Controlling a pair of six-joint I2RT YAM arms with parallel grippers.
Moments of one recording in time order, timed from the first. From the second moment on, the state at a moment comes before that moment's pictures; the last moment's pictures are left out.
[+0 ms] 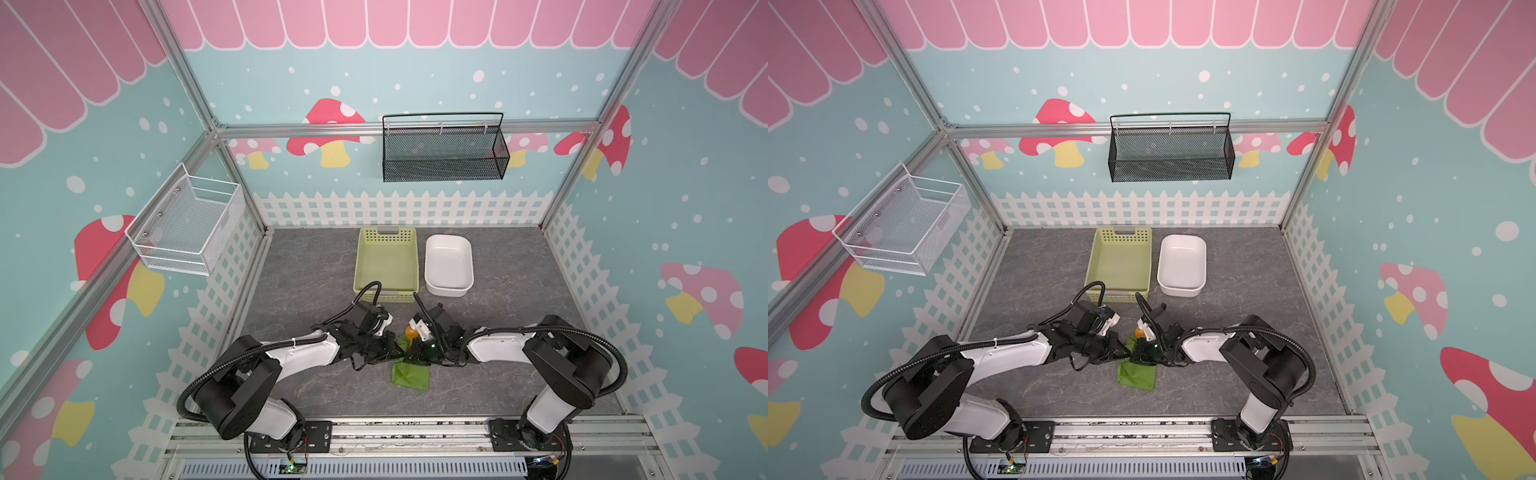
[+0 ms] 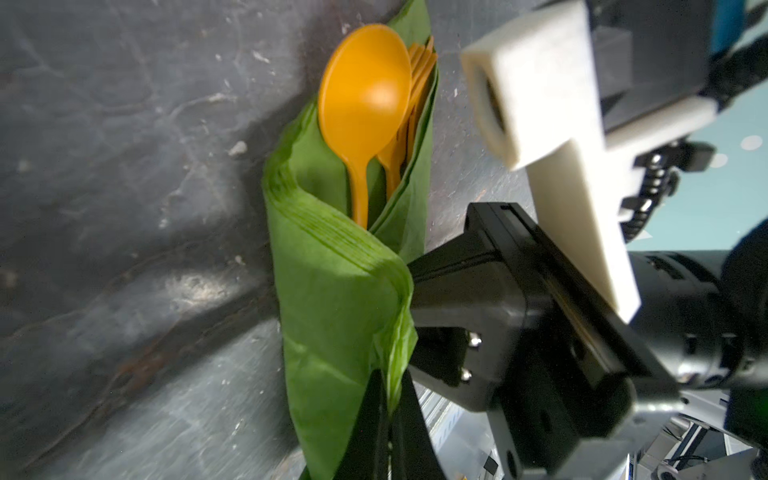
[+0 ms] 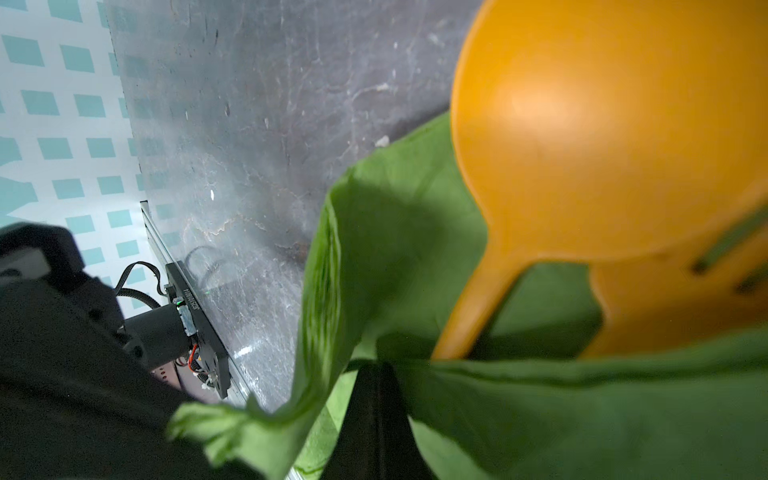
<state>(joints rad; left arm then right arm) -0.66 1.47 0.62 -0.07 0.61 -0.88 0.80 1.65 0.67 0.05 -0.48 0.82</state>
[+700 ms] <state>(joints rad) -0.66 1.46 0.61 -0.09 0.55 -0.88 0.87 1.55 0.56 0.05 -0.50 0.89</state>
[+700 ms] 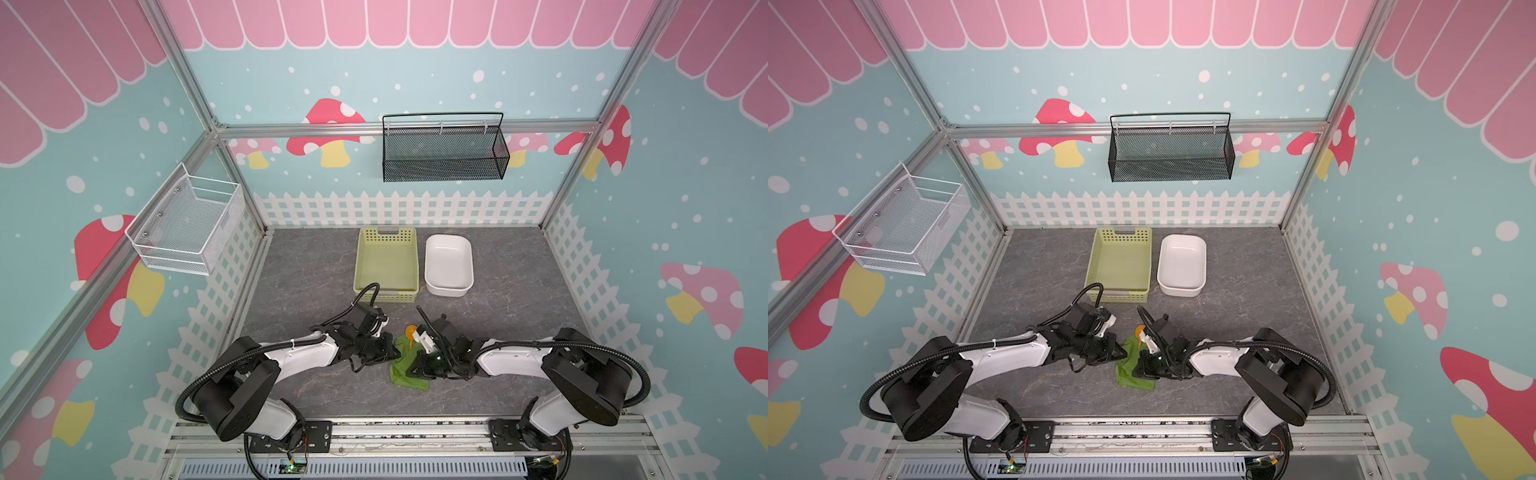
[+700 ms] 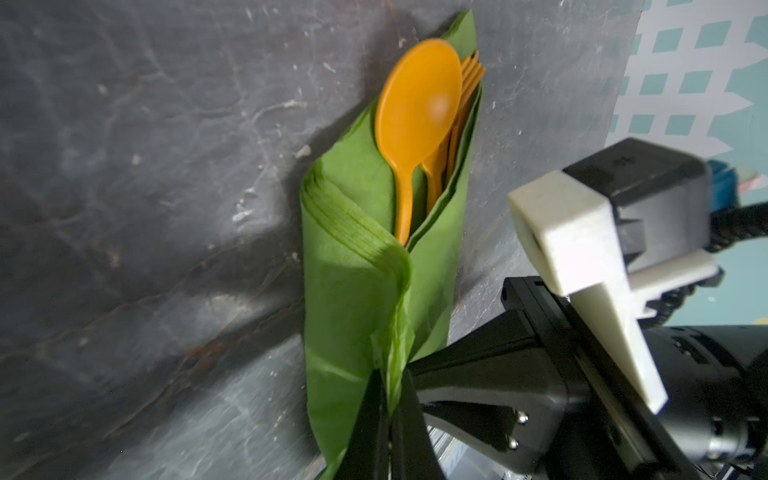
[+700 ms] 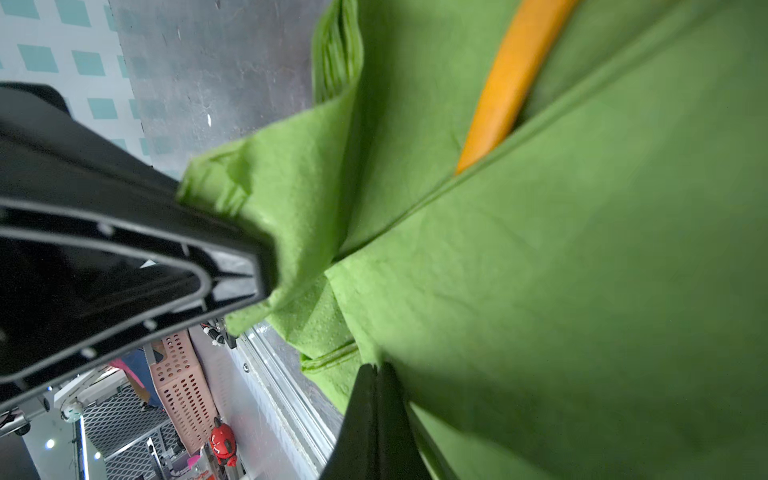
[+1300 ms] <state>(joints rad) -0.66 1.42 0.60 -0.10 0.56 -0.93 0.88 1.60 0.57 0.11 -0.52 0.90</state>
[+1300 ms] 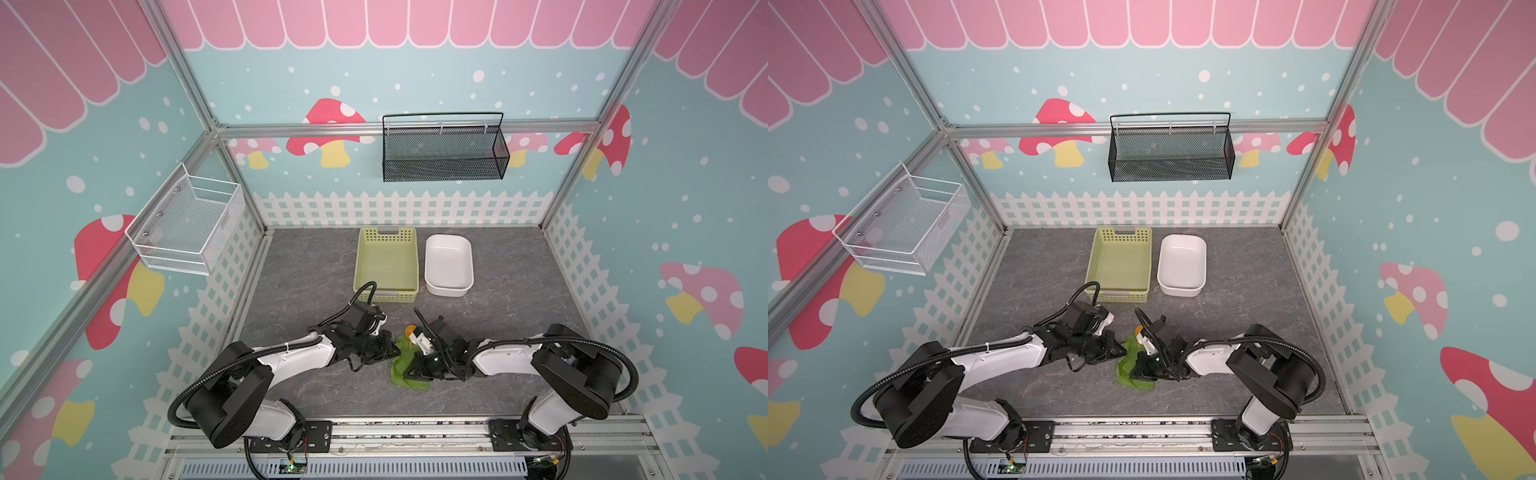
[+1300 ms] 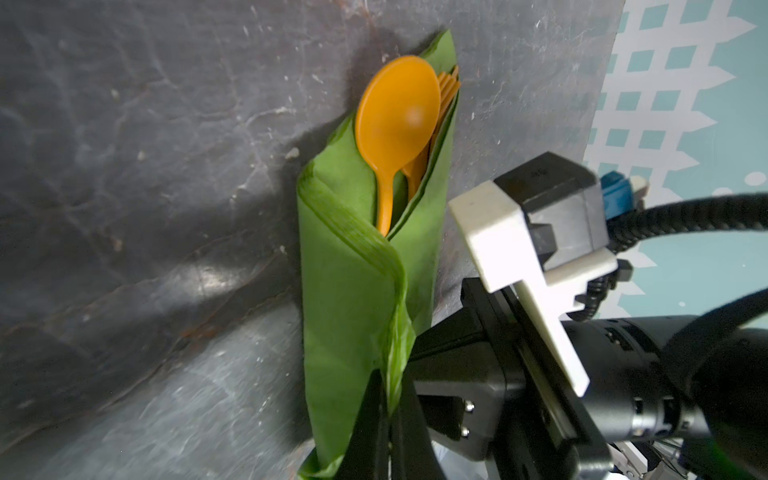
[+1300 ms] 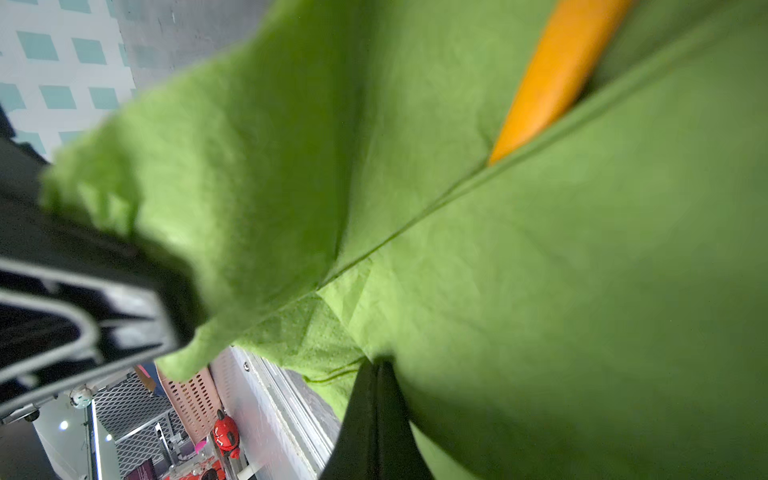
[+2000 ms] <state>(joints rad) -0.72 1.48 0.61 0.09 0.59 -1.16 0.88 1.60 0.57 0.11 -0.52 0.90</state>
